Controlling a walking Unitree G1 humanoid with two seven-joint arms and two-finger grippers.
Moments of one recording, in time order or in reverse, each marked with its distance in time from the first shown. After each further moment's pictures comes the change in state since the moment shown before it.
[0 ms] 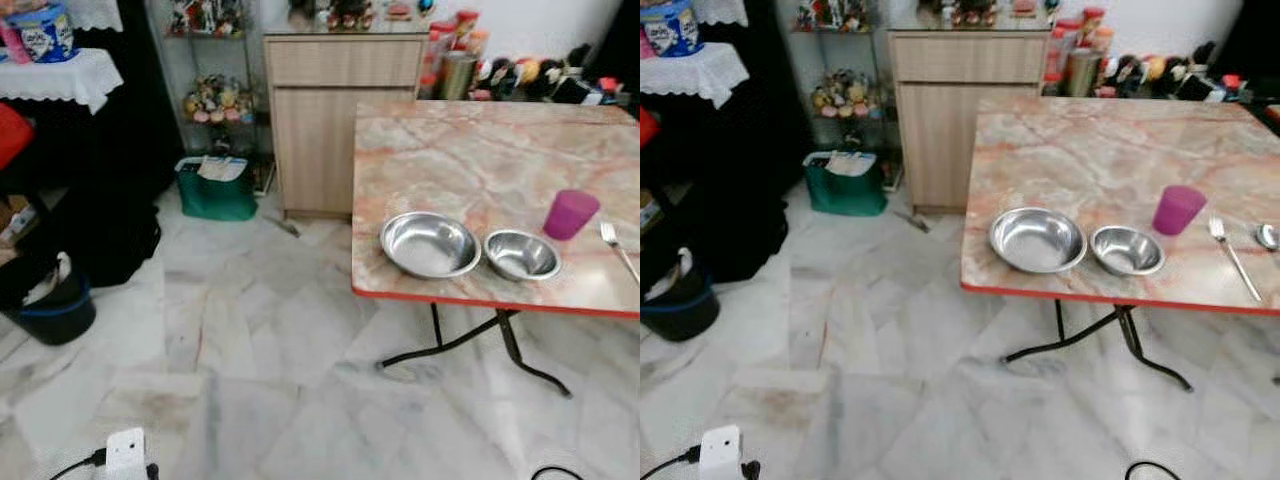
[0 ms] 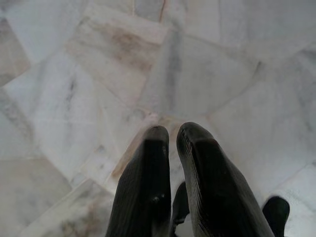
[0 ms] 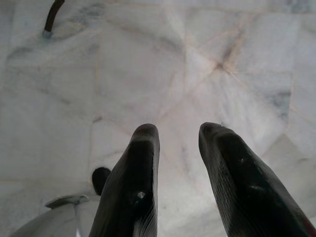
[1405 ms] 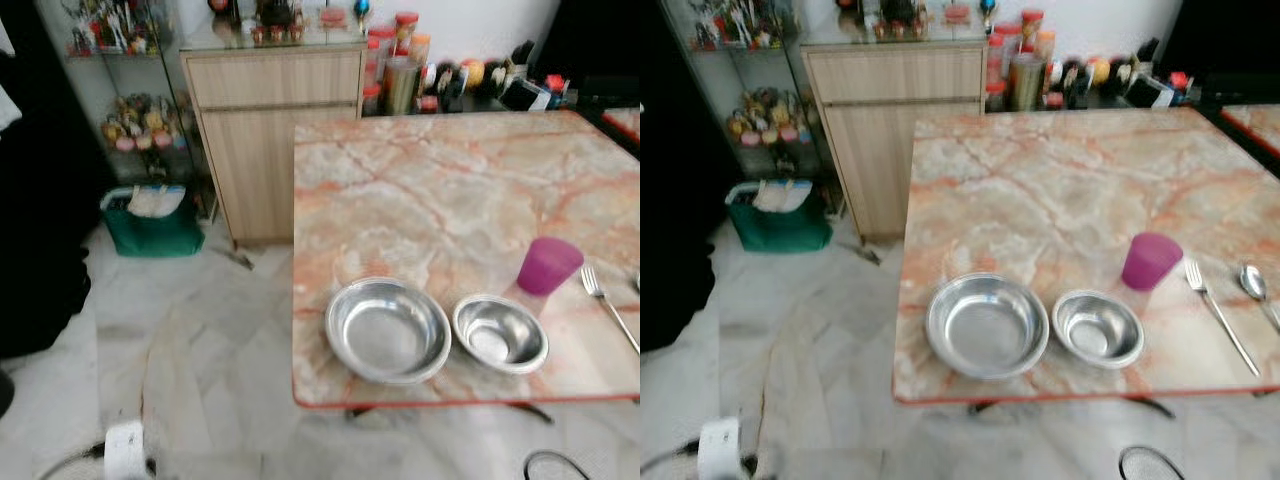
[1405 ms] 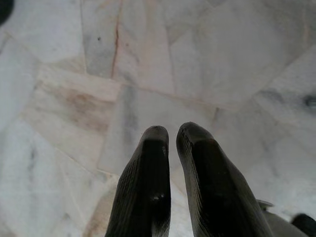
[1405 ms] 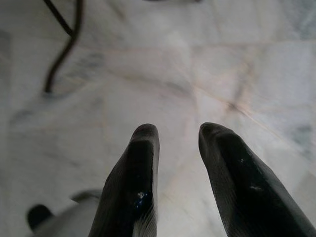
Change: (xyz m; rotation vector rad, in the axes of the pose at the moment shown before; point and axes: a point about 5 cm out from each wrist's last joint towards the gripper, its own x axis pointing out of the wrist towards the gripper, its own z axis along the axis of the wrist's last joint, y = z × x) left arm 0.001 -0.002 0.002 -0.005 -0.006 0.015; right arm 0.002 0.003 0.004 -0.011 -0.007 0.003
